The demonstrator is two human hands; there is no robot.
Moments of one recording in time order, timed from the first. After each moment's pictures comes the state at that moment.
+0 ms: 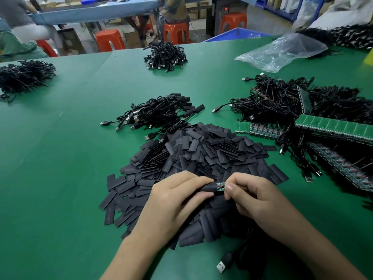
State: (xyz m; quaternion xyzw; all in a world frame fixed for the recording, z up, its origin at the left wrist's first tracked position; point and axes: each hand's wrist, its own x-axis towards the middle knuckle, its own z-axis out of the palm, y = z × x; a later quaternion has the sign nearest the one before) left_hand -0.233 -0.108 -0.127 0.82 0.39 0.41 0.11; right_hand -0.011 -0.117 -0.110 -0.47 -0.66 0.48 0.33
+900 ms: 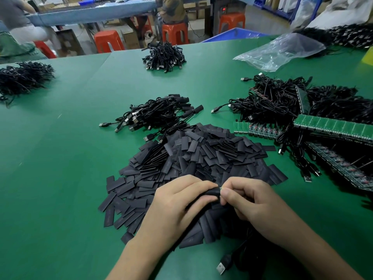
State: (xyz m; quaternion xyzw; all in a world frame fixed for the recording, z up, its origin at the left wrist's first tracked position) left_hand -0.227 -0.112 -0.132 0.82 0.37 0.42 0.12; right_hand -0.014 -0.121 -0.109 -0.47 -0.67 0.47 0.32
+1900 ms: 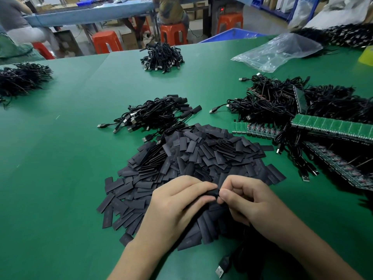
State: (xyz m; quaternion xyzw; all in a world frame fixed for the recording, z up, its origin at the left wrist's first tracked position) left_hand -0.226 -0.112 -0.134 0.81 0.37 0.44 0.10; right_hand -0.014 -0.122 -0.106 -0.45 -0.63 0.54 0.33
